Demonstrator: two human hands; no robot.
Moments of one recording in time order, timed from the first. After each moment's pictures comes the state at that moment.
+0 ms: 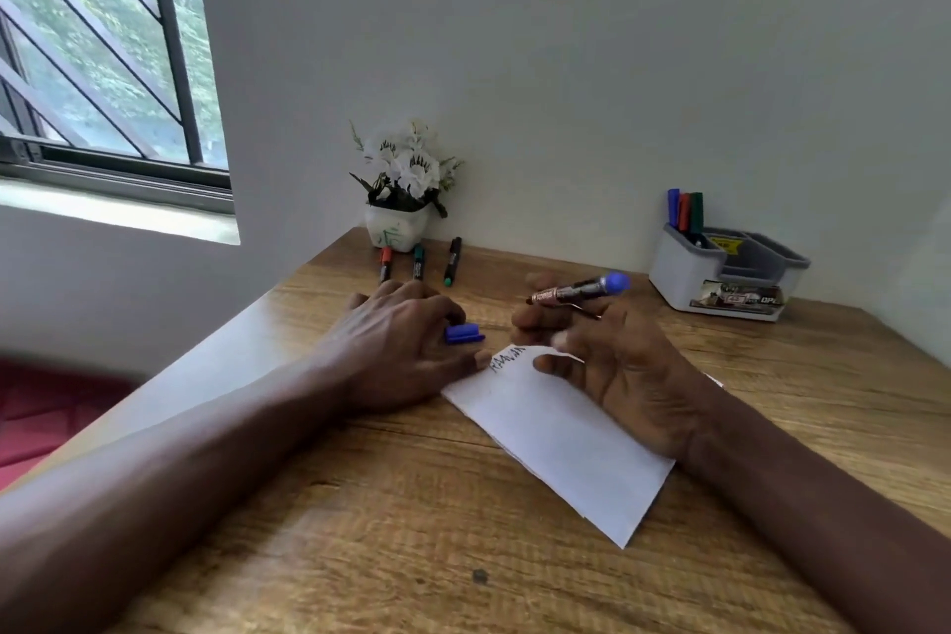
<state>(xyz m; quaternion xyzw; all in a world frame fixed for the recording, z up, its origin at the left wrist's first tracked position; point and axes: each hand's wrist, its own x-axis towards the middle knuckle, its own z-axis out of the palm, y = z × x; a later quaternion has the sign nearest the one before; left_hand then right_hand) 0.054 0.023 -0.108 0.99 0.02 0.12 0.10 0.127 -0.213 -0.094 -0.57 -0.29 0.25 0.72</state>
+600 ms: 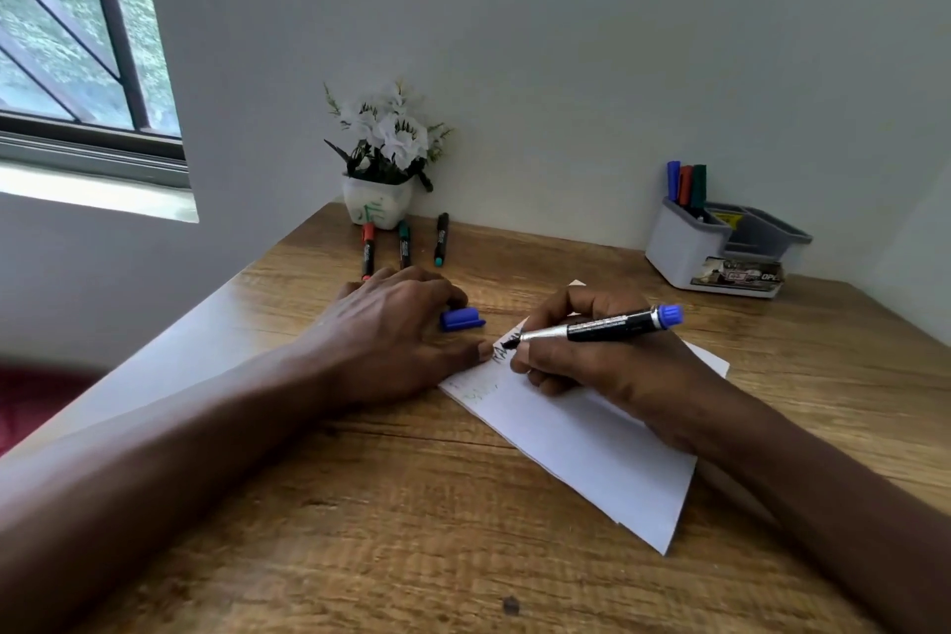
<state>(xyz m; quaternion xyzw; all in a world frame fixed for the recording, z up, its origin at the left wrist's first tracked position) 0.060 0.026 -0.105 0.98 0.00 0.09 0.15 0.116 -0.200 -0.094 -0.77 -0.30 0.14 0.54</state>
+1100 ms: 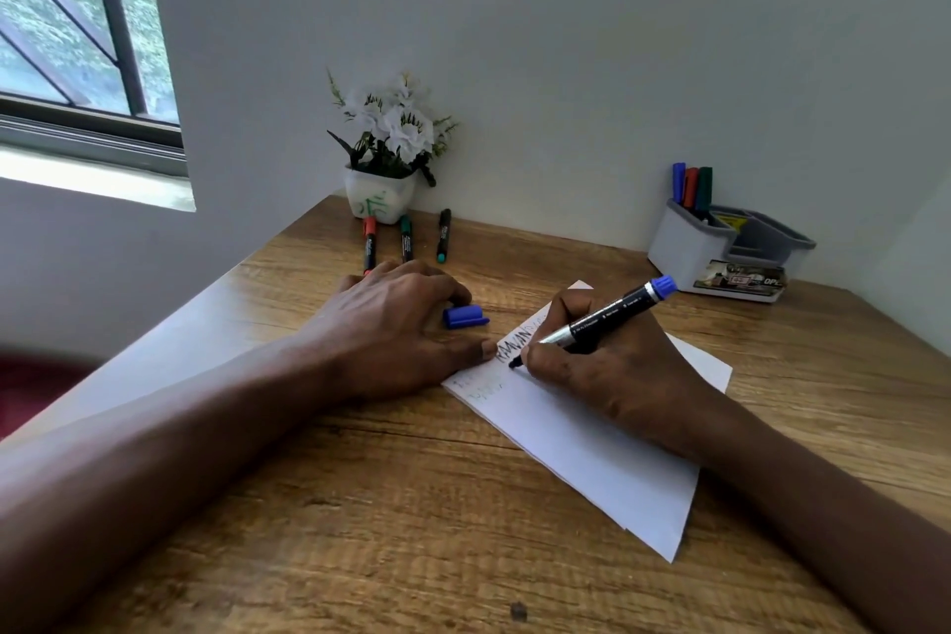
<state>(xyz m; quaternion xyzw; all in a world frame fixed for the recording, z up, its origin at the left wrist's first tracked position) 0.059 0.026 -0.102 0.98 0.00 0.07 0.16 0.117 -0.196 -0.098 -0.82 -0.36 0.02 0.44</state>
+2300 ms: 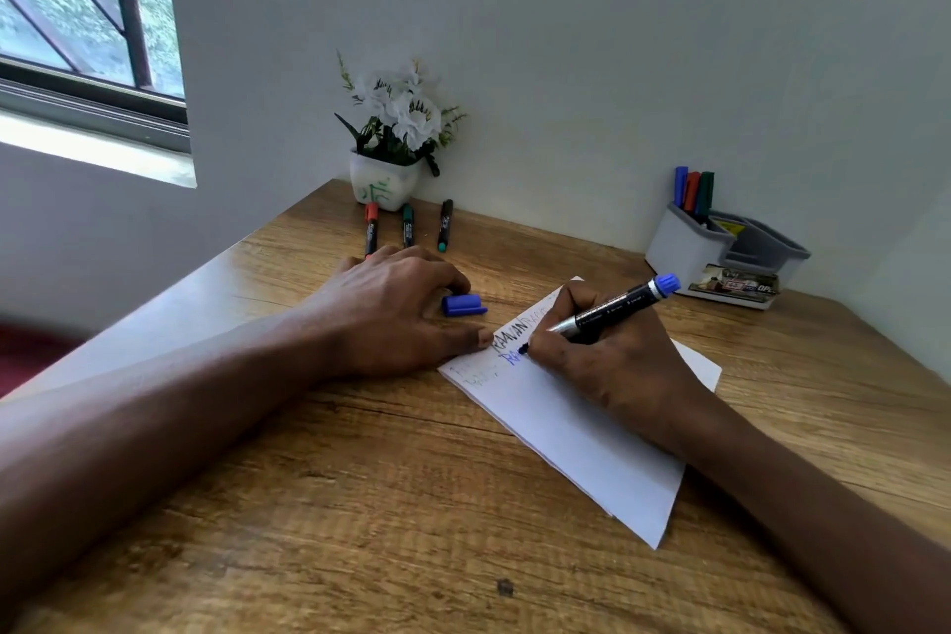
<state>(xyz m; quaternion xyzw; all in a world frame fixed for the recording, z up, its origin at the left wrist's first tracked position) 0.062 0.028 -0.102 0.99 0.00 0.07 0.15 0.116 -0.198 -0.100 -0.82 -0.35 0.00 0.46</state>
